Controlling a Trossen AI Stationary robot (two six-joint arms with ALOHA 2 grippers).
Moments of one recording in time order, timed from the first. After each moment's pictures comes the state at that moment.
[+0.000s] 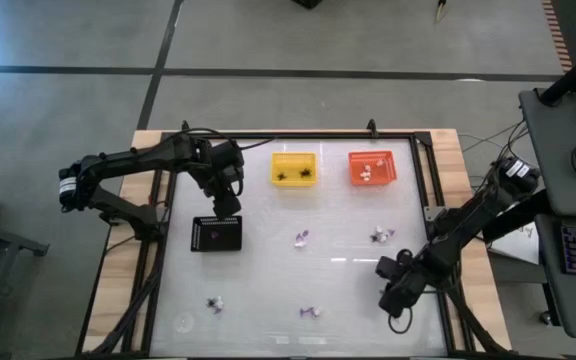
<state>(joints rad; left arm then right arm) 0.27 1.36 1.27 -1.22 0.19 -0.28 0.79 1.36 0.67 -0.49 0.01 1.40</state>
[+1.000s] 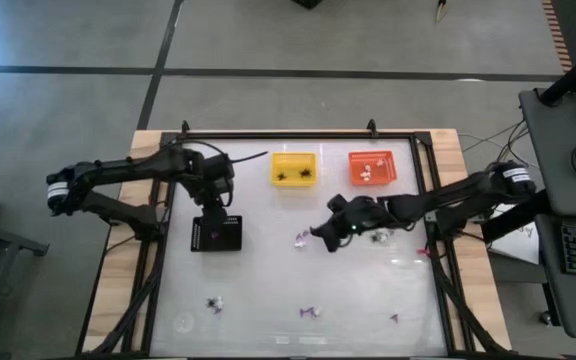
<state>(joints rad) 0.27 1.24 1.03 -1.15 0.17 -0.18 0.11 1.42 0.73 0.15 0.03 0.92</state>
